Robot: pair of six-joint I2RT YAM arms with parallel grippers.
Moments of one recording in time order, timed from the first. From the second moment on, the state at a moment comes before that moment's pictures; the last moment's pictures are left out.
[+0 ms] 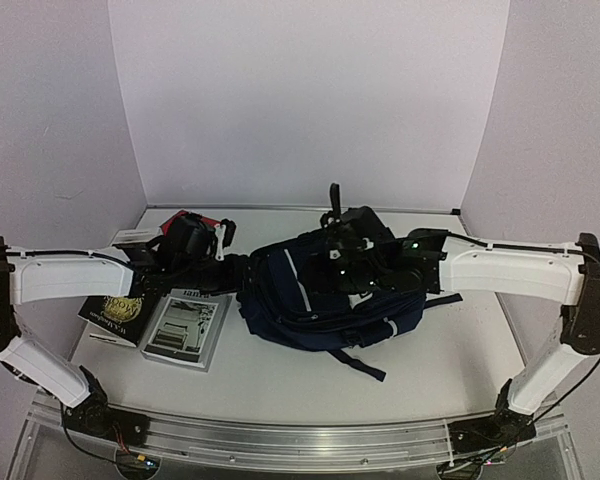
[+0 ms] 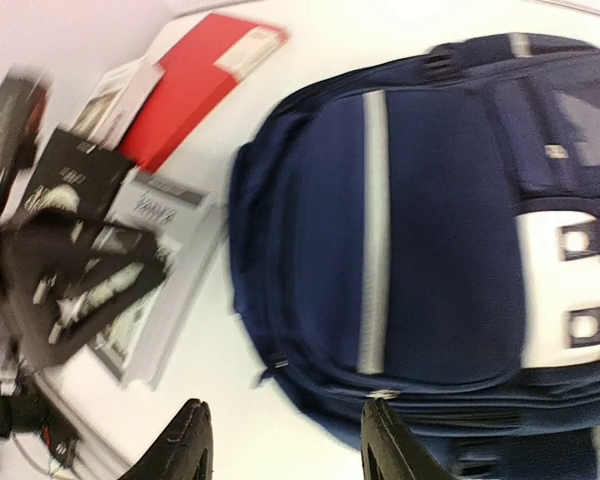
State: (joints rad) left arm -0.80 1.43 0.89 -0.09 0.08 -0.70; right arm 1.04 1.63 1.30 -0.40 0.24 0.72
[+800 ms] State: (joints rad) left arm -1.03 1.72 1.16 -0.39 -0.12 -0.65; right arm 0.94 1.51 1.11 -0.40 0.29 0.75
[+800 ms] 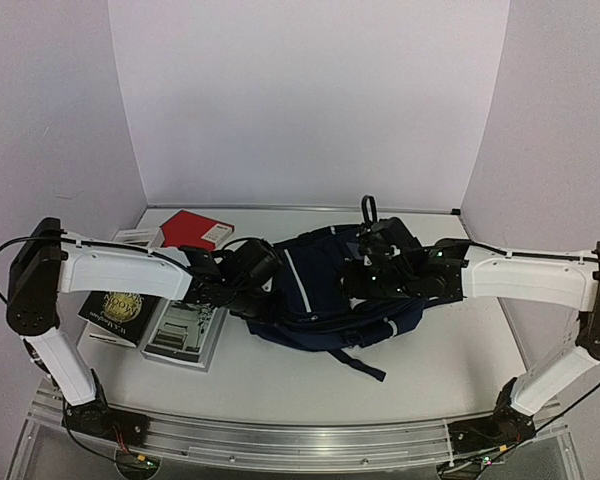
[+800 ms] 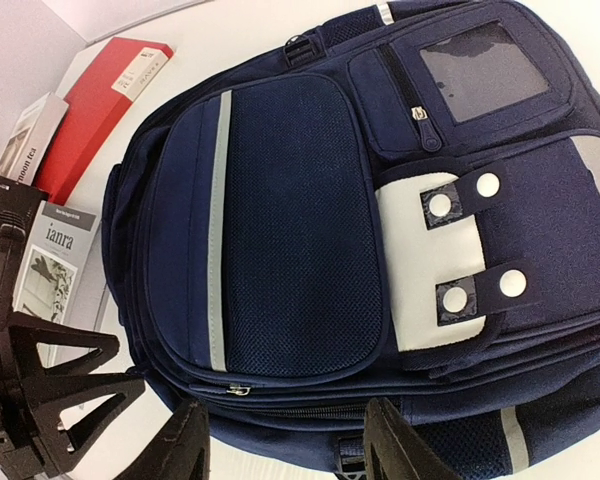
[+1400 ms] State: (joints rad) left arm -1.04 1.74 1.17 -0.42 -0.13 -0.65; right arm 0.94 1.49 1.09 -0.38 0.28 0.74
